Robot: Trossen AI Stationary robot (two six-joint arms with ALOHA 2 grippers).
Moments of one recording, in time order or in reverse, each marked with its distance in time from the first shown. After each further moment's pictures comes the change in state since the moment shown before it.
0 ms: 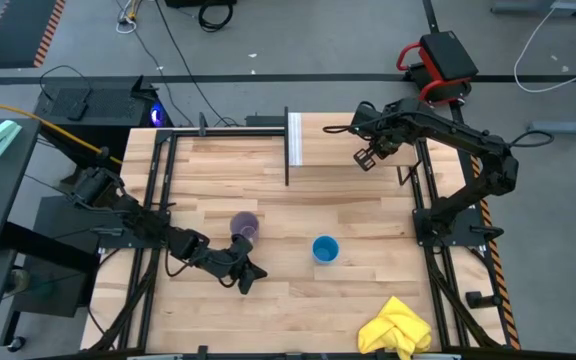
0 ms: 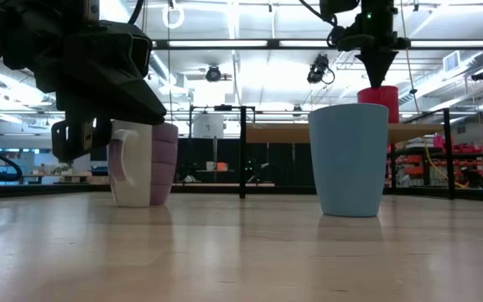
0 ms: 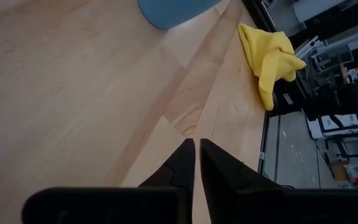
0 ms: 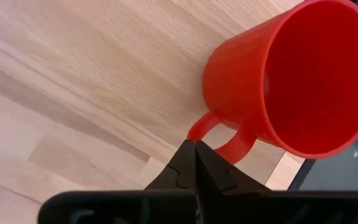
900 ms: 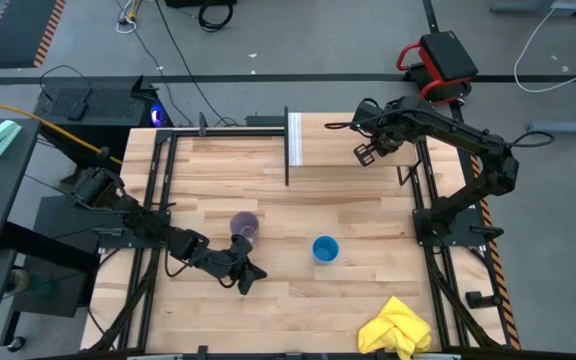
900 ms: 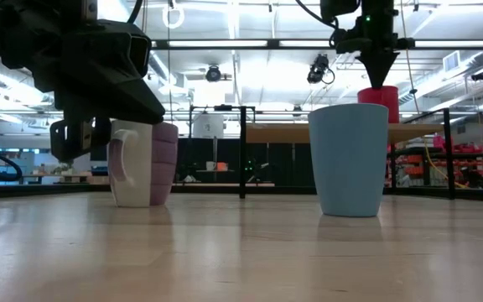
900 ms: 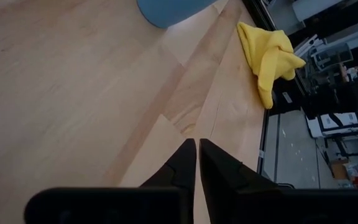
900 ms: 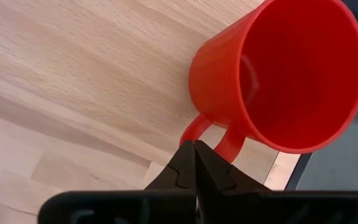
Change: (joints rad) left arm -0.004 0.000 0.000 0.000 0.000 0.001; right arm -0.028 0.000 0.000 0.000 0.011 0.080
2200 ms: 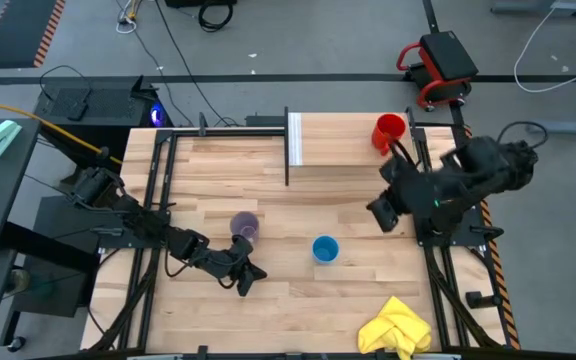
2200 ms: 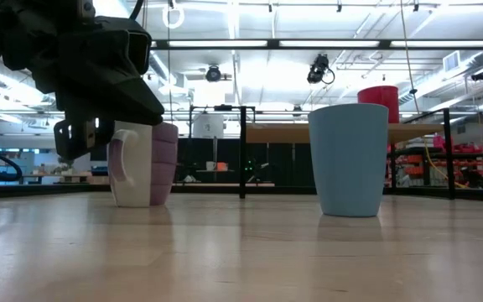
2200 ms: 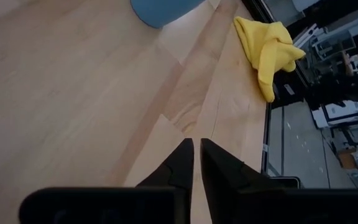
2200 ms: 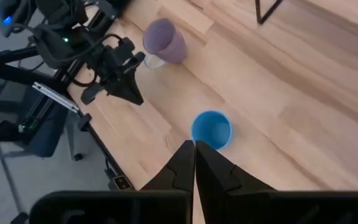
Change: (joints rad) left arm 0.000 0.000 0.000 0.000 0.007 0.062; right arm 0.910 -0.039 0.444 0.016 -0.022 0.656
